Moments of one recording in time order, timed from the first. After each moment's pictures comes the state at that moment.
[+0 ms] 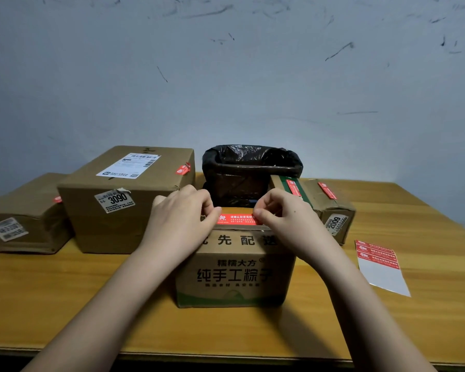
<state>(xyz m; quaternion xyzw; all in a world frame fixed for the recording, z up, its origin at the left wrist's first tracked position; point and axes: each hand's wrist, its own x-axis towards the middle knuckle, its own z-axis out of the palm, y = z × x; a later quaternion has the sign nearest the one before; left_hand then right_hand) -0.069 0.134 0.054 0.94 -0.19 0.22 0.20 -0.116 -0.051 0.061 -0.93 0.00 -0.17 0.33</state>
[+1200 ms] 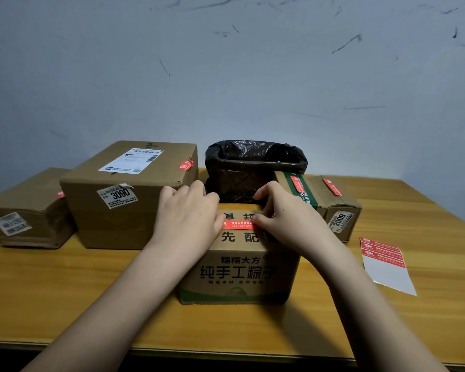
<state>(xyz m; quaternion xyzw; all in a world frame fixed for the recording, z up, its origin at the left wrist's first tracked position) -0.078 0.124 0.057 0.95 -0.18 0.24 0.00 -0.104 -0.046 0.061 -0.97 0.00 -0.13 0.20</state>
